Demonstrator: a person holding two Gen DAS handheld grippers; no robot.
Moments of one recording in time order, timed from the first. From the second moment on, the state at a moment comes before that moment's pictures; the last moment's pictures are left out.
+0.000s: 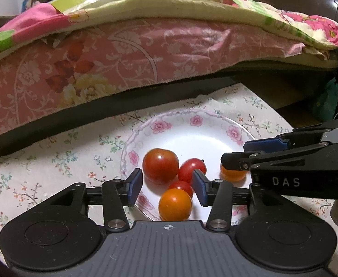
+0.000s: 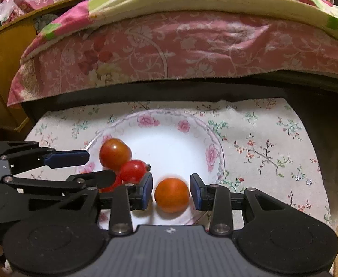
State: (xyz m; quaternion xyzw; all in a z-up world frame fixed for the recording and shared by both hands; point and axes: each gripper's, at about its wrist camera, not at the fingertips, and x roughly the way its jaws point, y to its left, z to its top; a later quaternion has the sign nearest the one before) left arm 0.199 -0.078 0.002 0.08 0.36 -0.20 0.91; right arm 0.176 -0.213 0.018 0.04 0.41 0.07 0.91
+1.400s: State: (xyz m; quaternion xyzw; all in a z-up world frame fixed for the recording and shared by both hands) left arm 0.138 -0.011 -0.022 0.14 0.41 -0.19 0.88; right arm 0.090 -0.170 0.026 0.02 0.43 0.12 0.89
